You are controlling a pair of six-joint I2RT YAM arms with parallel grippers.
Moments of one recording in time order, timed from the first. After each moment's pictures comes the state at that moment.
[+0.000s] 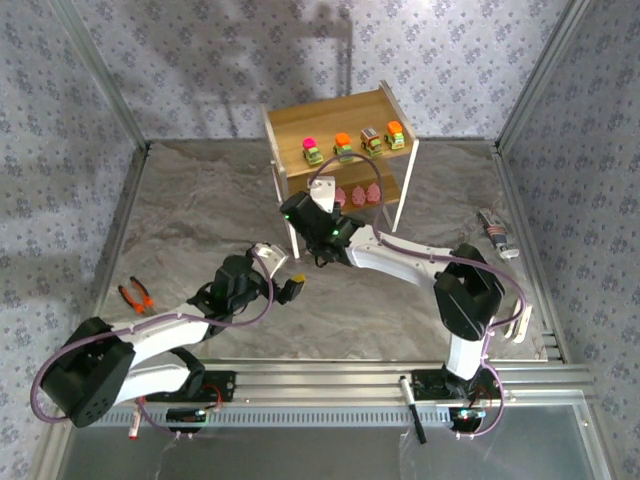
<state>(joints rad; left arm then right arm) -0.69 1.14 0.30 0.45 0.05 0.05 0.92 1.80 1.41 -0.33 0.75 0.61</state>
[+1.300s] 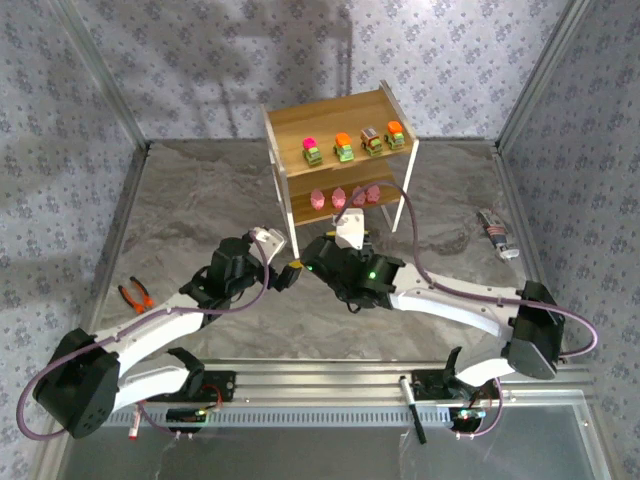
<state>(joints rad) -0.63 1.09 0.46 0.19 0.06 0.09 1.12 1.41 1.12 -0.58 0.94 0.74</state>
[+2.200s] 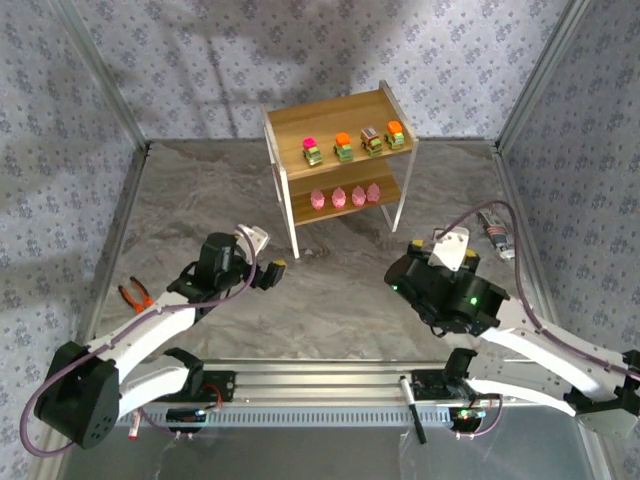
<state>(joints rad) -0.49 1.04 0.48 -0.01 0.09 0.08 0.98 0.85 0.93 -1.09 1.10 0.91</state>
